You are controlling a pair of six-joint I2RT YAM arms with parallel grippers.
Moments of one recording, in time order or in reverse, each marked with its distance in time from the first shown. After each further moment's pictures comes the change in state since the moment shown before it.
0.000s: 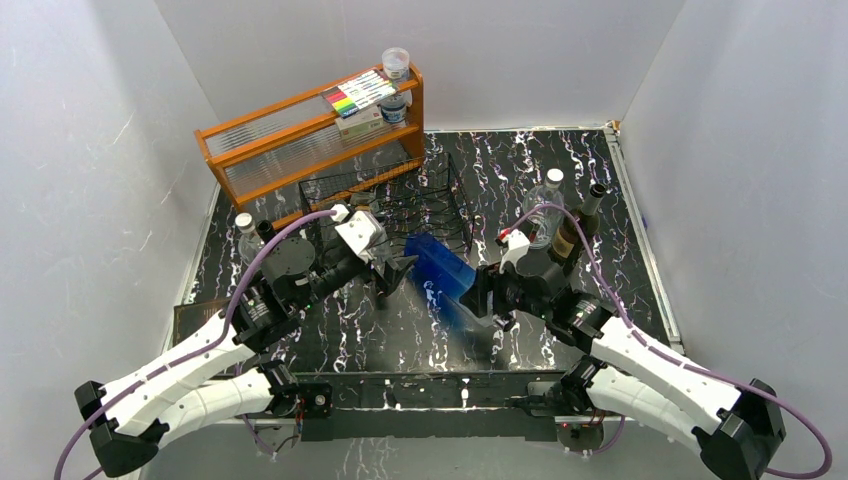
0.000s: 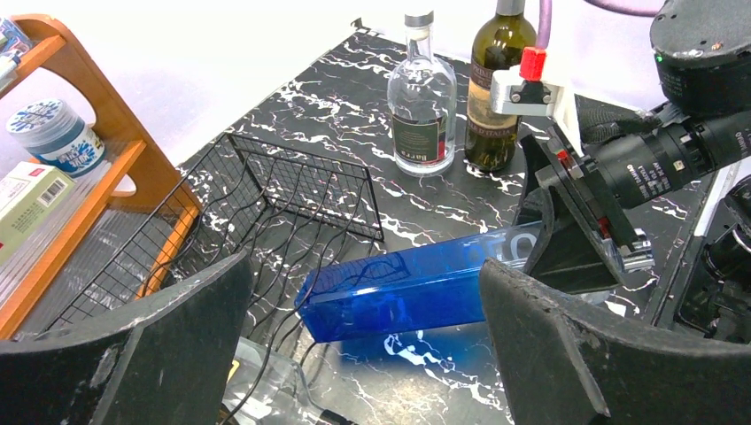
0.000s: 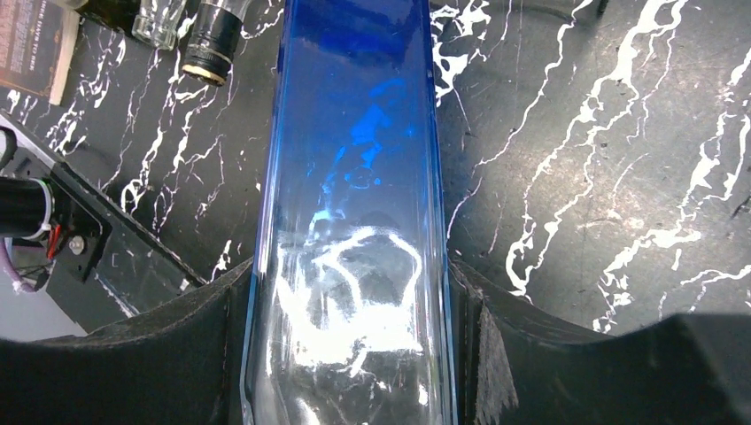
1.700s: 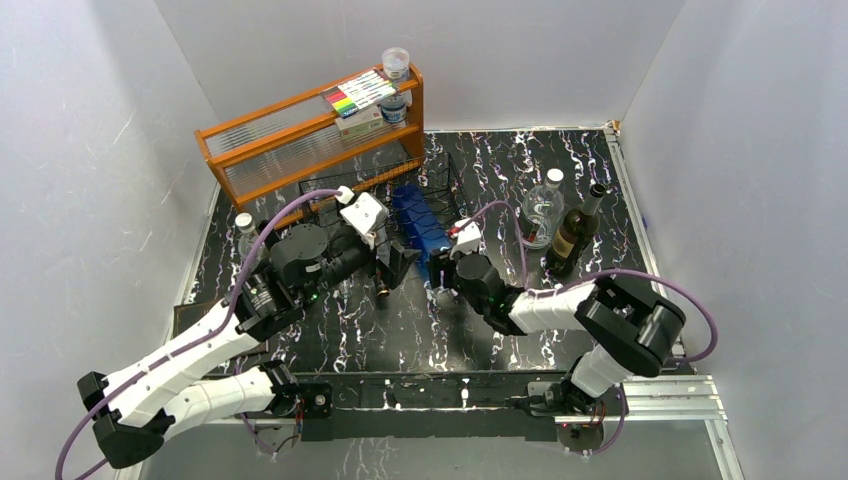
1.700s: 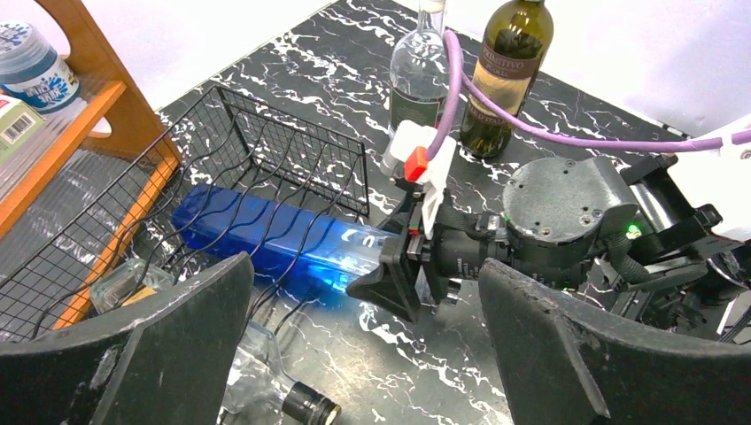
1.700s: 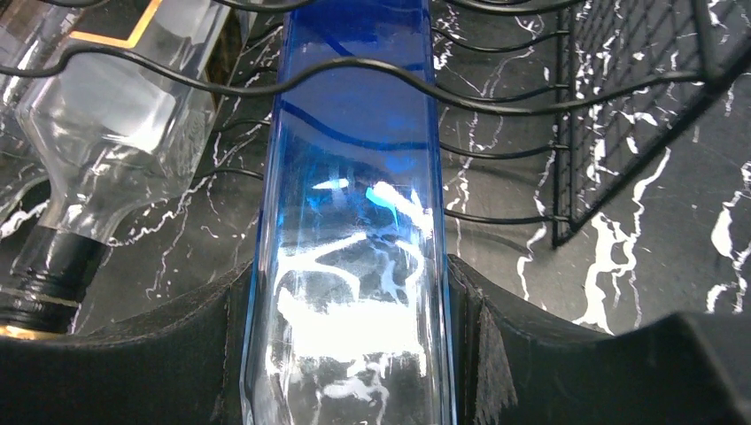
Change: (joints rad) left arm 0.000 0.072 0.112 -0.140 -0.052 -0.128; right arm 0.147 0.715 -0.040 0.984 0.465 -0.191
